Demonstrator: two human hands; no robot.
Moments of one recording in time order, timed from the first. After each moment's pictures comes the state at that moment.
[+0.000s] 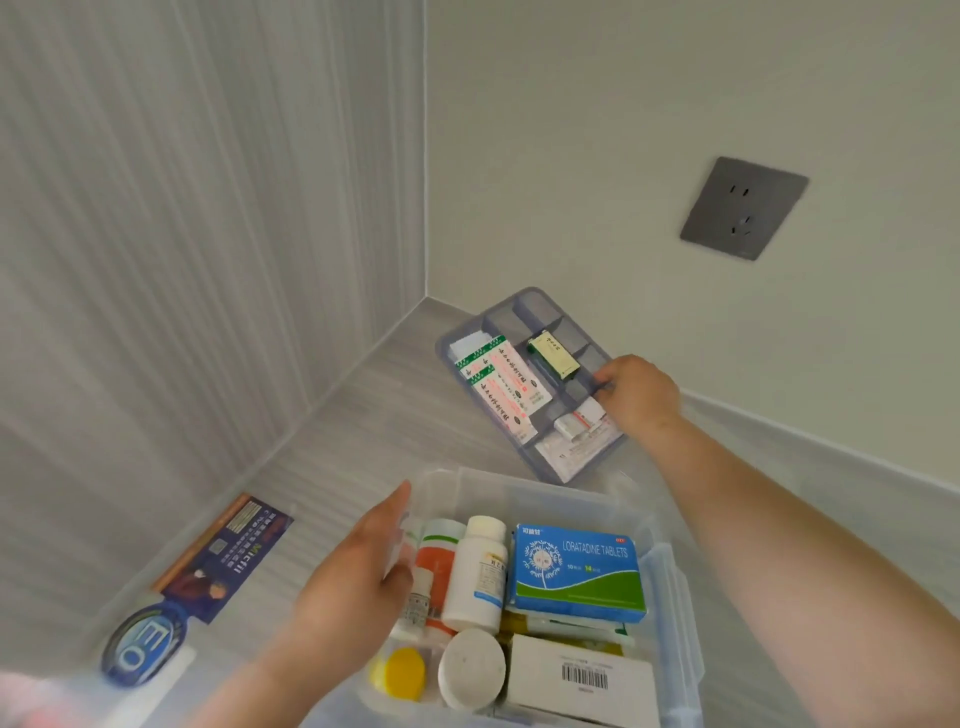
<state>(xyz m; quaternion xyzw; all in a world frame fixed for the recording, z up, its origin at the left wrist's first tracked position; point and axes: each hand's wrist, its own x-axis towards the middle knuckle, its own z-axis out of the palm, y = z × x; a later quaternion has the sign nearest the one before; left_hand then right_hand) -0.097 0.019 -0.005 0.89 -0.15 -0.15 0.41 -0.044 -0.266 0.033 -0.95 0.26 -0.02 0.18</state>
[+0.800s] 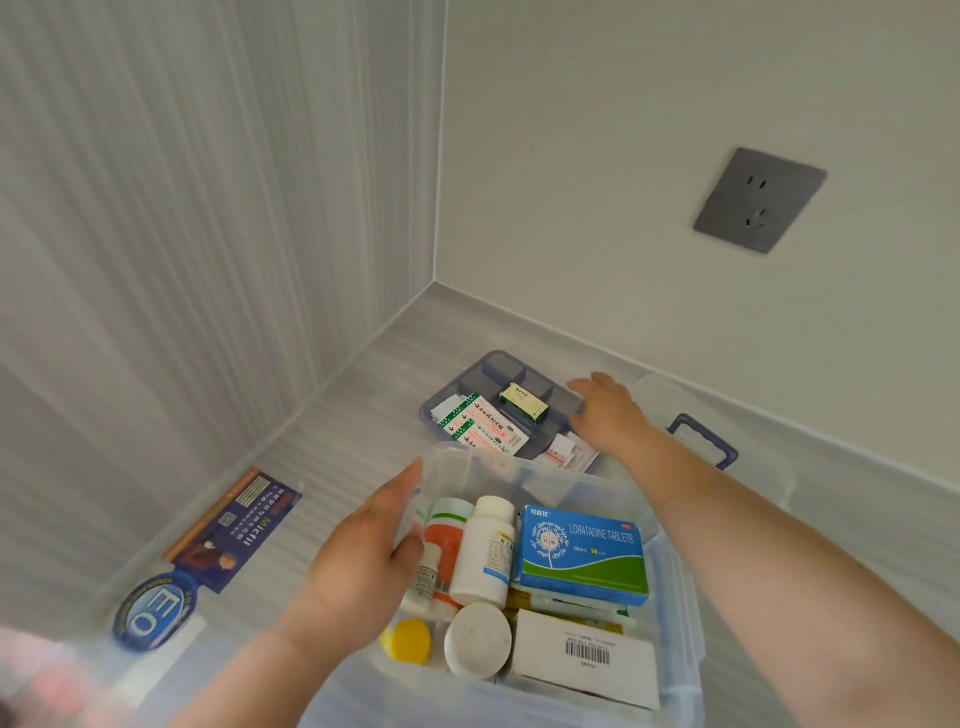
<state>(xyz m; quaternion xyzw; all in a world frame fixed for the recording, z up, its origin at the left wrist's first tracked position) -0.098 0.023 -0.007 0.89 -0.17 -0.13 0.41 -0.043 -0.245 -0.002 -0.97 0.19 0.10 0.14</state>
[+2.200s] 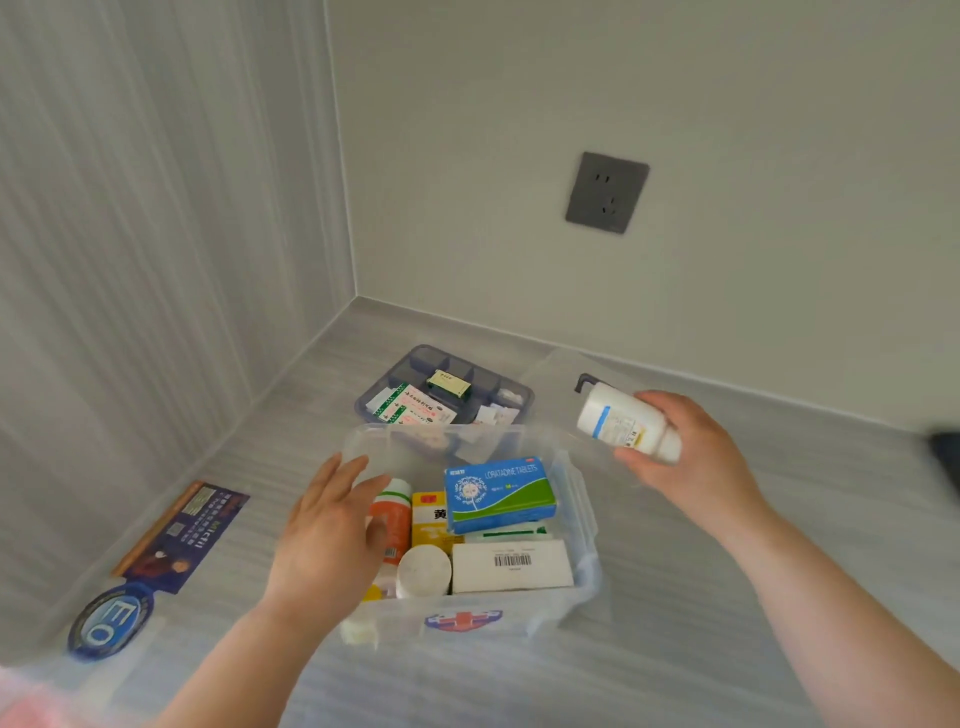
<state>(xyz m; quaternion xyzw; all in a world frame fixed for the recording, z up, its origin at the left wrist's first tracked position) -0.128 0.019 -0.007 0.93 -0.25 -0.01 0.26 -0.246 -0.243 0.054 -0.90 0.25 -0.20 0.29</state>
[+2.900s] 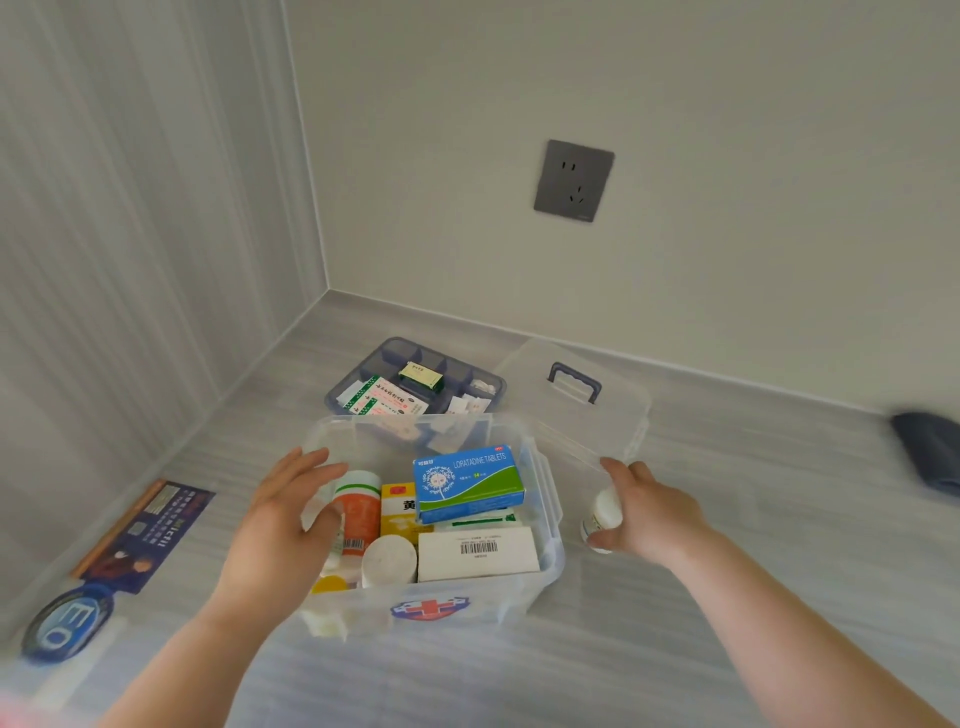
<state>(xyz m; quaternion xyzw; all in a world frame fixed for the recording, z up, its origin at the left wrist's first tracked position) -0.134 0.022 -0.007 0.87 -0.22 -0.01 0.43 -0.266 -0.258 0.003 -0.93 0.32 0.15 0.07</state>
